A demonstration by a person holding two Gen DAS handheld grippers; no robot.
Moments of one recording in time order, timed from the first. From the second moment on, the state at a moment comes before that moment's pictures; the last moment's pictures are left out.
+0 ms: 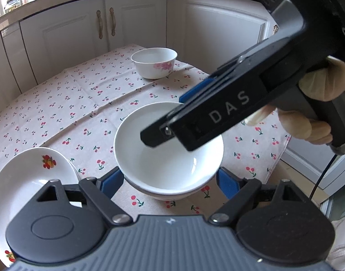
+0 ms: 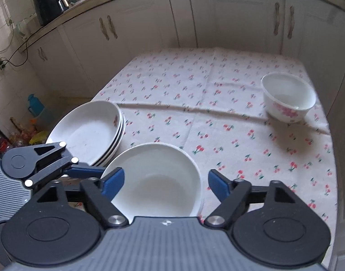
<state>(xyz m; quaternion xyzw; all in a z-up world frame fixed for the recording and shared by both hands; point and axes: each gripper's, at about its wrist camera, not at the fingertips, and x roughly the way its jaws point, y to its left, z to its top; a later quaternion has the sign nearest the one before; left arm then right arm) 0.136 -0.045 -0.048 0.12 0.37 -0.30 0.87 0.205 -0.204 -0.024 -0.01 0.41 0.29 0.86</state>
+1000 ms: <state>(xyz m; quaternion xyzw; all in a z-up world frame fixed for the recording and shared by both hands) 0.115 -0.026 -0.020 0.11 0.34 -0.31 0.88 0.202 -0.210 -0.012 0.05 0.36 0.35 0.86</state>
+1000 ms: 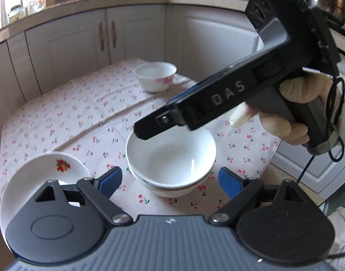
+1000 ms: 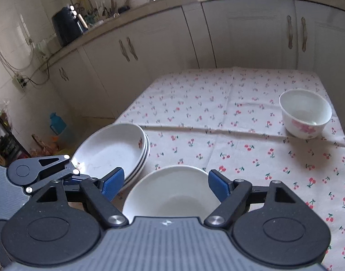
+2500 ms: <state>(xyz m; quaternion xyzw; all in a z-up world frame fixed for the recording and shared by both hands) 0.419 -0.158 -0.042 0.06 0.41 -0.32 0.85 0.335 -0.315 -0.079 -0.04 0.28 0.22 0.93</state>
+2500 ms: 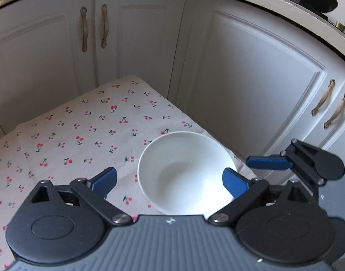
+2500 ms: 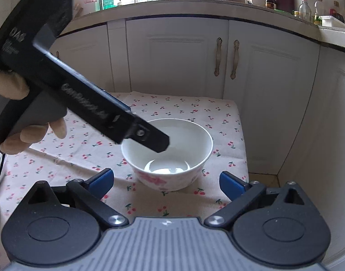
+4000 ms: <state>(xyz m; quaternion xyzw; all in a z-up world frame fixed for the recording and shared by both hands) 0.418 -0.173 -0.042 0.08 0.44 -0.33 0.83 0.321 -0.297 -0.066 -0.06 0.30 0.22 0.93</state>
